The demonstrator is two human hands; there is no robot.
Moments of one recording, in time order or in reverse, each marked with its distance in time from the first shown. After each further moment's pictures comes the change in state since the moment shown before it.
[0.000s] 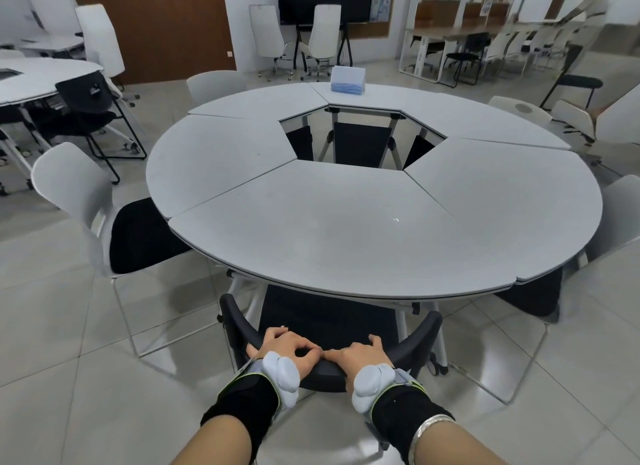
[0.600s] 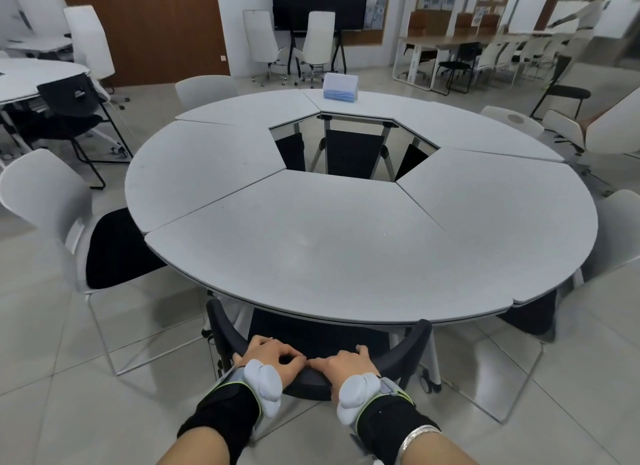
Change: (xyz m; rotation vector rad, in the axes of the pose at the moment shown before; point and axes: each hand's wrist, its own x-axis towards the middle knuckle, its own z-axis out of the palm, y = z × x) left_hand 0.040 0.015 -0.015 0.000 -0.028 0.011; right_hand 0.035 0.023 -0.019 0.015 -0.015 -0.015
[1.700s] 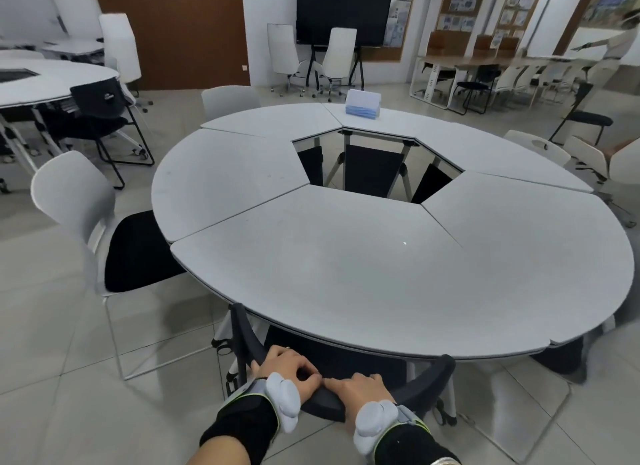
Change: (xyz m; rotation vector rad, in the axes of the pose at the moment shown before) left_hand 0.031 -0.026 -0.012 0.015 0.022 0.097; right_hand 0.037 -0.012 0.000 0.028 -0.034 0.008
